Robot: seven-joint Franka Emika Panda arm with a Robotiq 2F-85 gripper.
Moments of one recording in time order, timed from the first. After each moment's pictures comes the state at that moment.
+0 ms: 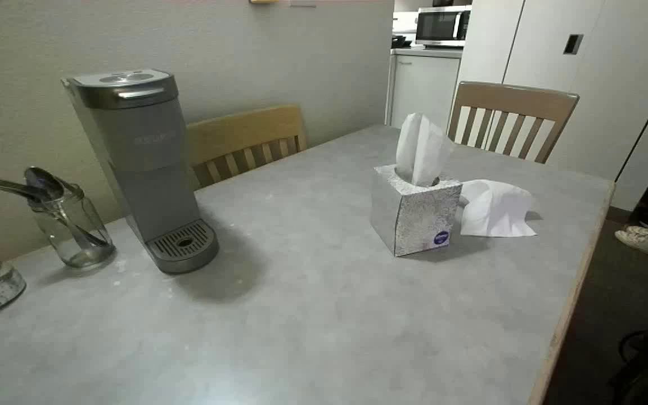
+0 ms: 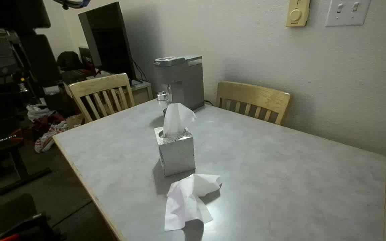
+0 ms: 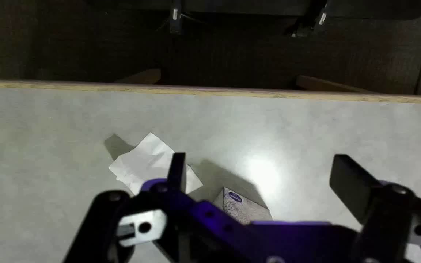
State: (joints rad) arm -0.03 -0.74 -0.11 -2.63 -0.07 1.86 -0.14
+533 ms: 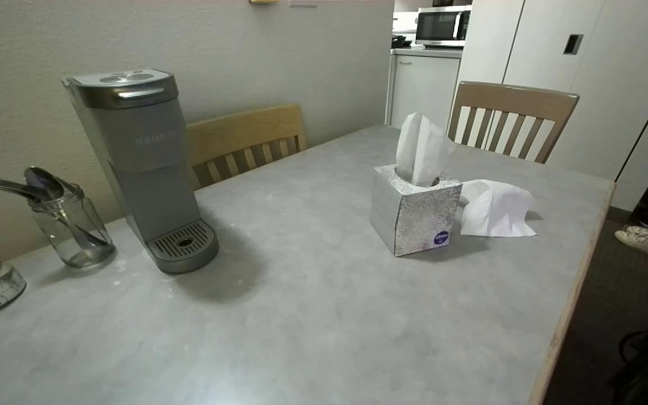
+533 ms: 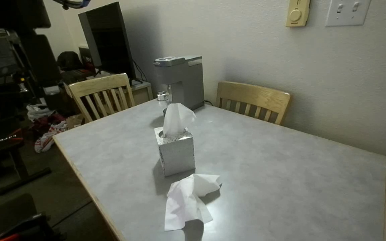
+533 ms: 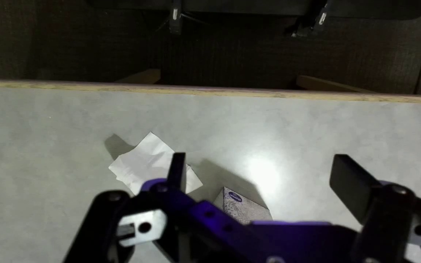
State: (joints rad) arm -0.03 -0.74 -0.11 -2.63 -0.07 1.87 -0.14
